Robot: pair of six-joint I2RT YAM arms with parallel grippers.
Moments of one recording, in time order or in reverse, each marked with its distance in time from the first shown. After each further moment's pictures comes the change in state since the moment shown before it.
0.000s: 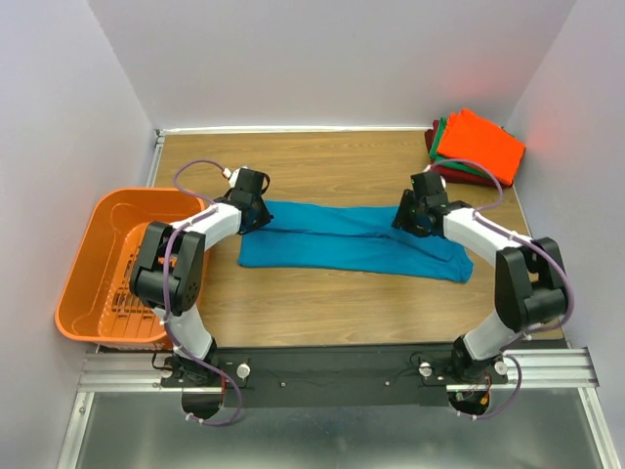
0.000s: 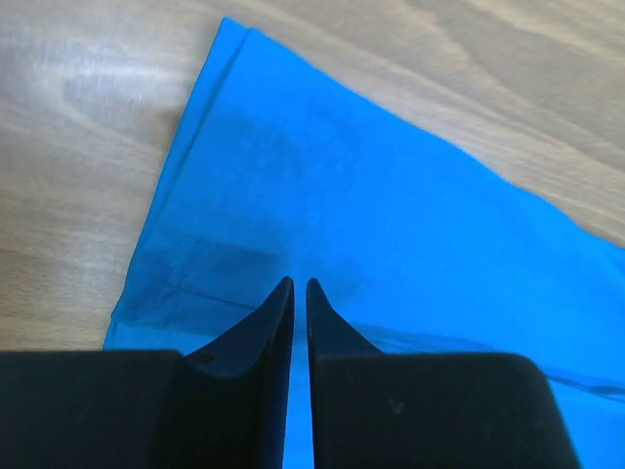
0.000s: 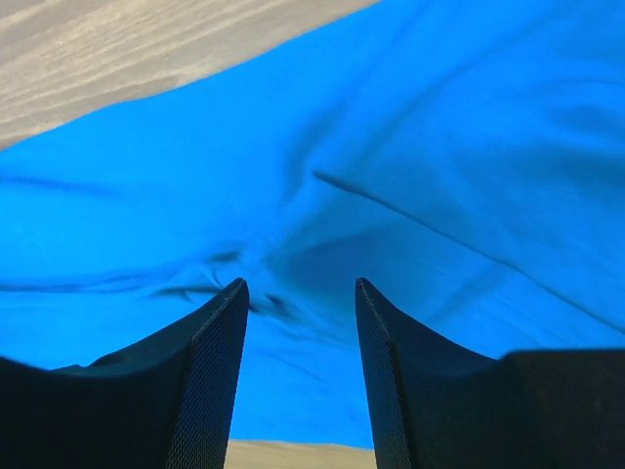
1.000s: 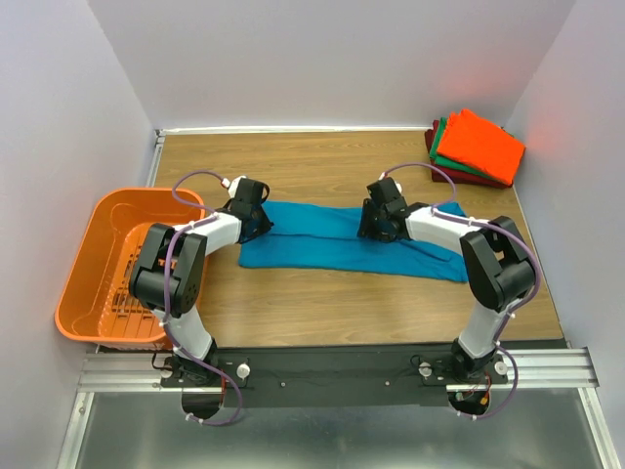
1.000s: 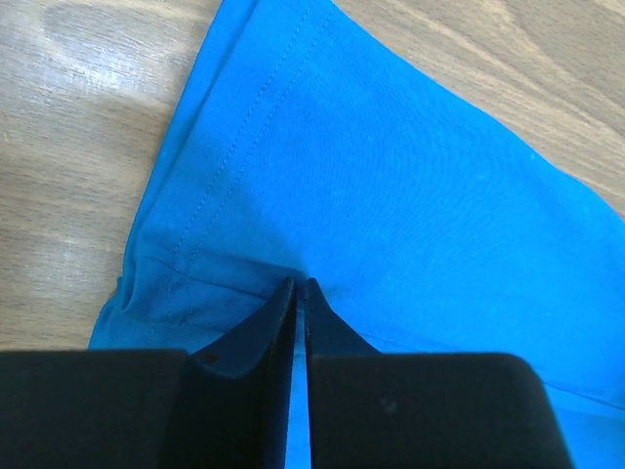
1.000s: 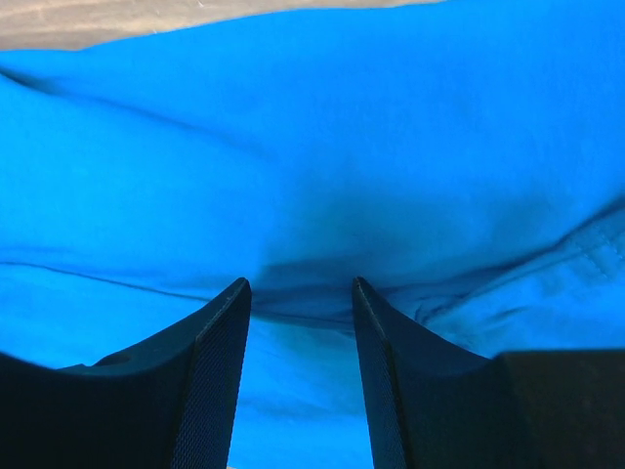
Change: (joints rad) left arm -0.006 -0.009 -0.123 0.120 0.009 -0.050; right arm 0.232 0.240 0.129 0.066 0.012 0.029
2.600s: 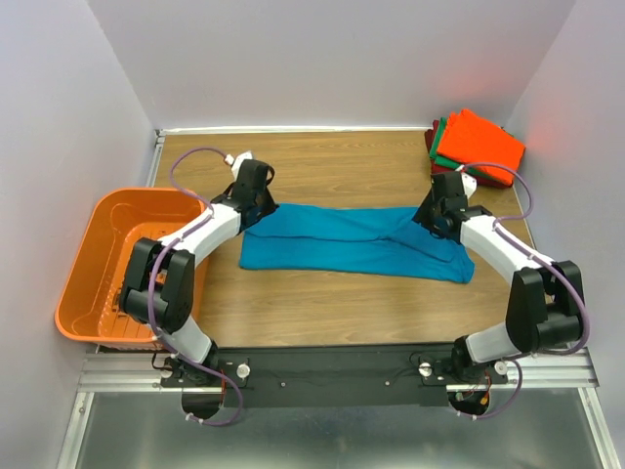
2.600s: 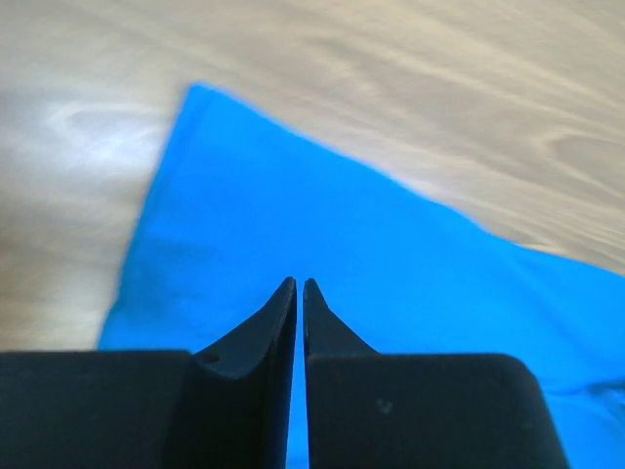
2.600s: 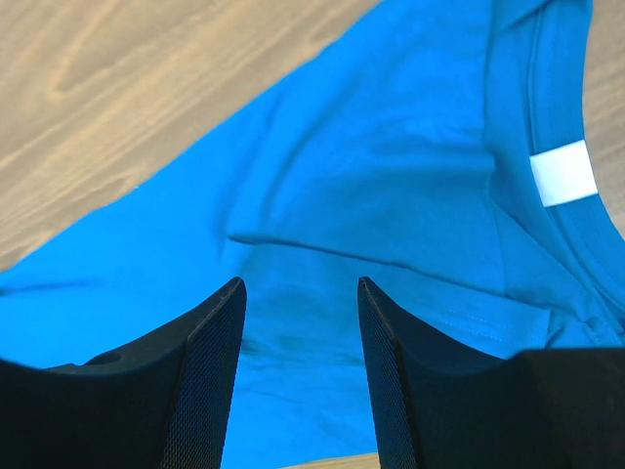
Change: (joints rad) left arm -0.030 -0.117 0.098 -0.098 -0.055 0.041; right arm -0.301 -0.357 -0.154 -0.100 0.159 0.077
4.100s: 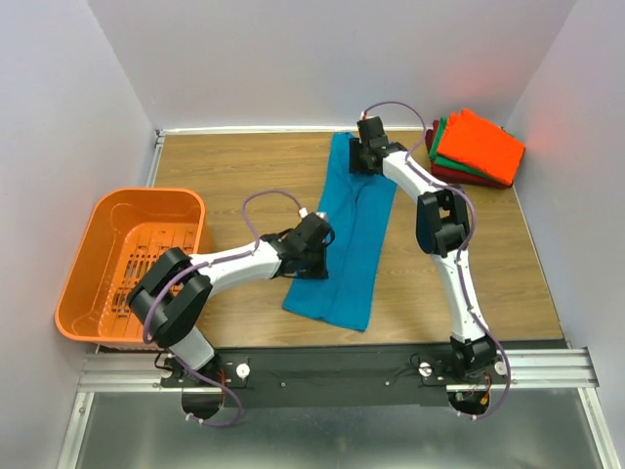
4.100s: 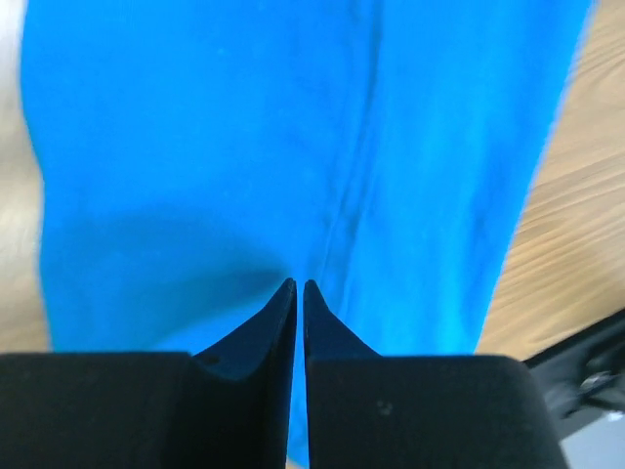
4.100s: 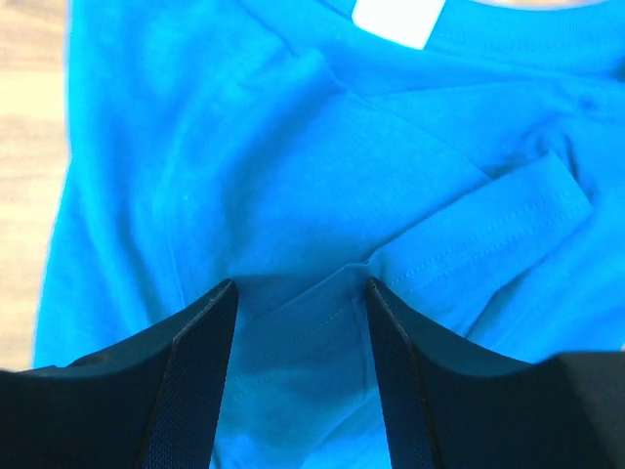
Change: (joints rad) left arm -0.489 -0.045 -0.177 -0.089 0.206 -0.082; right arm 0.158 1.044 1.209 -0.112 -0.108 -0.409
